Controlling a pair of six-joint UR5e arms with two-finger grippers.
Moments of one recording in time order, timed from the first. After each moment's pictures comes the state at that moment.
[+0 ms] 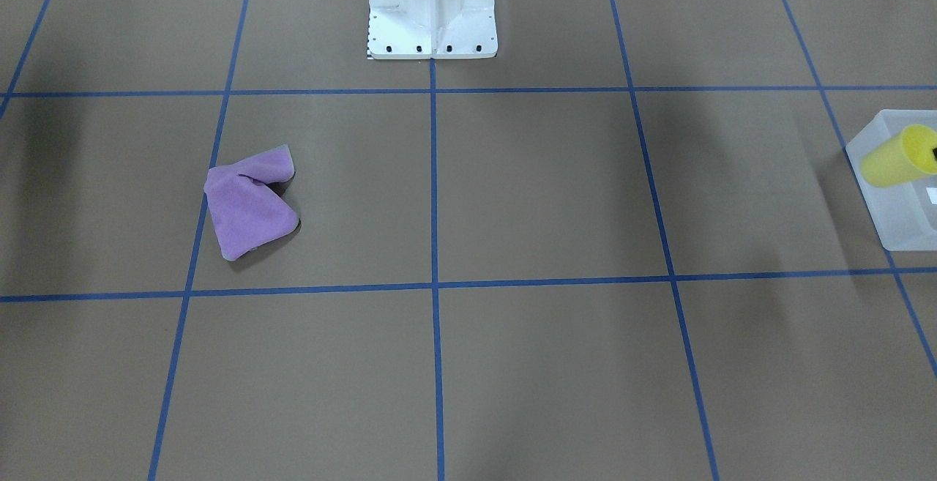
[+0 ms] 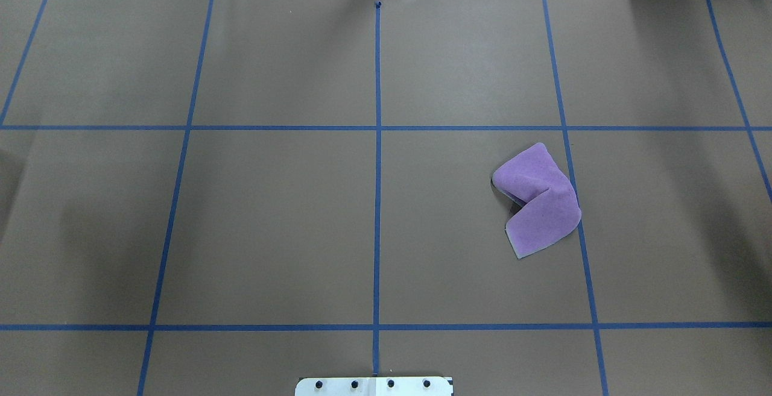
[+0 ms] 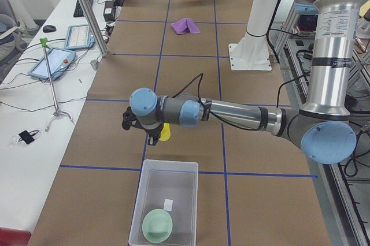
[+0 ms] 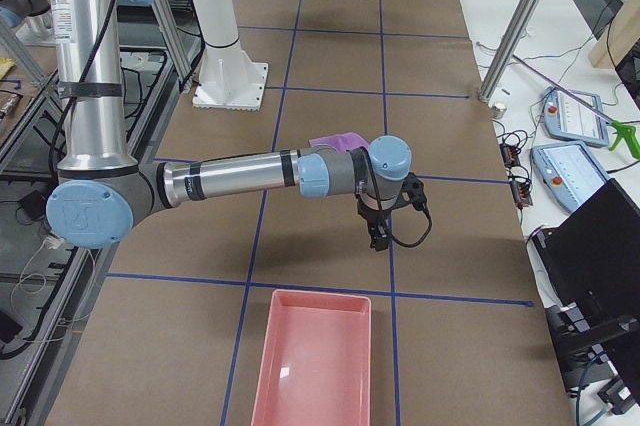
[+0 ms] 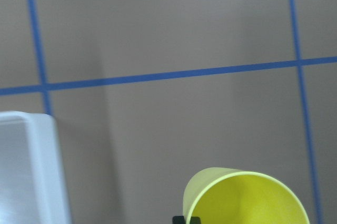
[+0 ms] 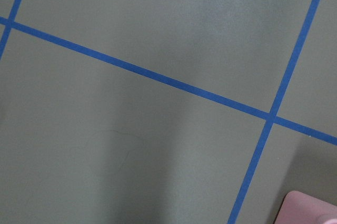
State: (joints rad) left arm -1.56 -1.62 -1.59 -1.55 -2.53 0.14; right arm 1.45 -1.55 1.72 -1.61 2.40 -0.17
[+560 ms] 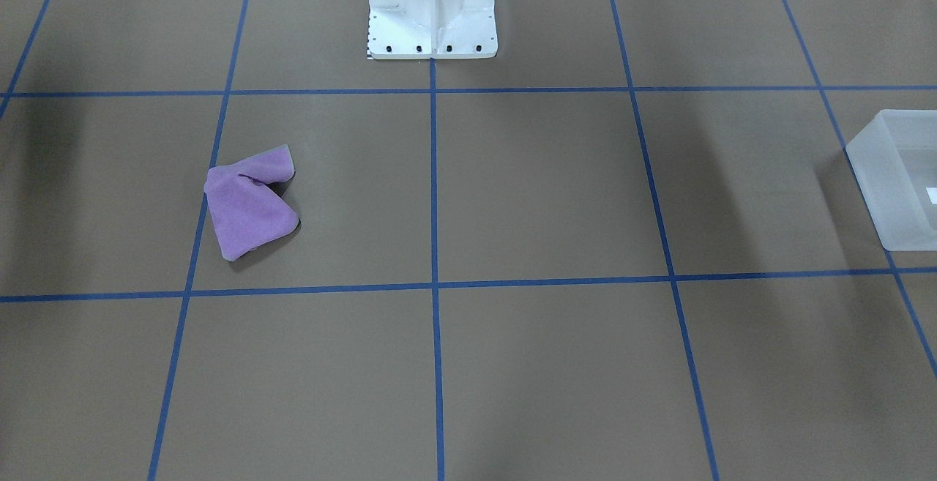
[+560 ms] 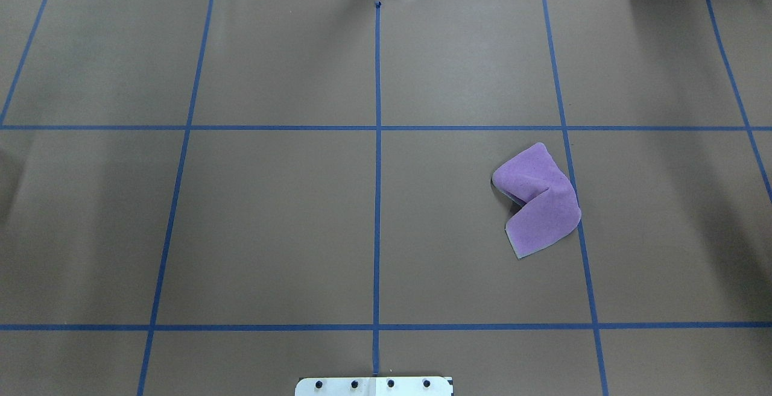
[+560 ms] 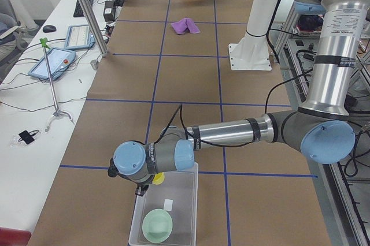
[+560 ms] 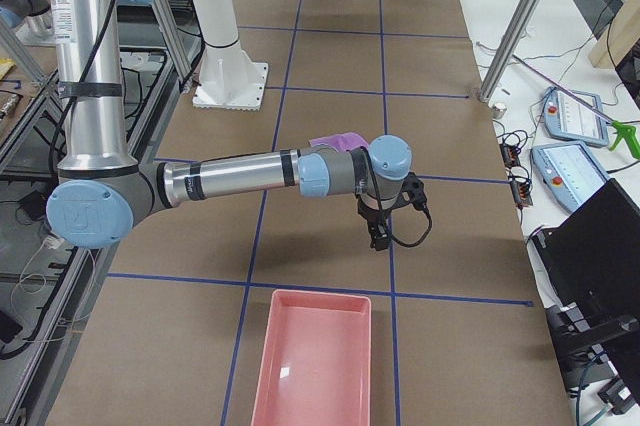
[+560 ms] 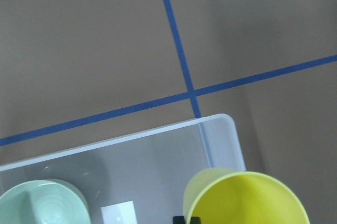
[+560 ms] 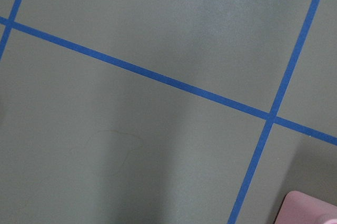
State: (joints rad) left arm -1.70 -1.69 -1.29 -1.60 -2.46 0.45; right arm 1.45 -1.55 1.72 -1.61 2.40 -0.17
